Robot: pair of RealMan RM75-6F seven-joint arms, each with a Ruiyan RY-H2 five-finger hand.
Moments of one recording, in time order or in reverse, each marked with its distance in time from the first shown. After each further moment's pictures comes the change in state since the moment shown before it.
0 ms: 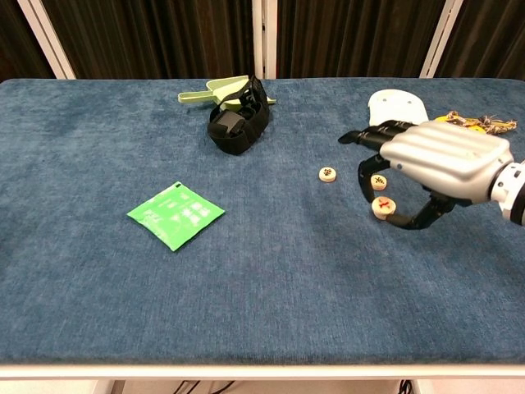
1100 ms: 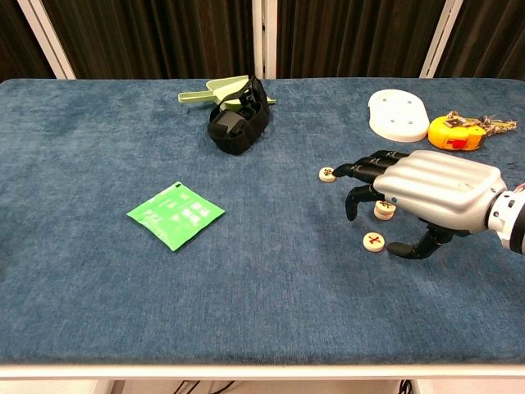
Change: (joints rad) left arm 0.003 -0.005 -0.001 0.001 0.009 0.015 0.009; right arm 0.008 -0.014 -0.057 -0.013 0.000 -0.049 -0.031
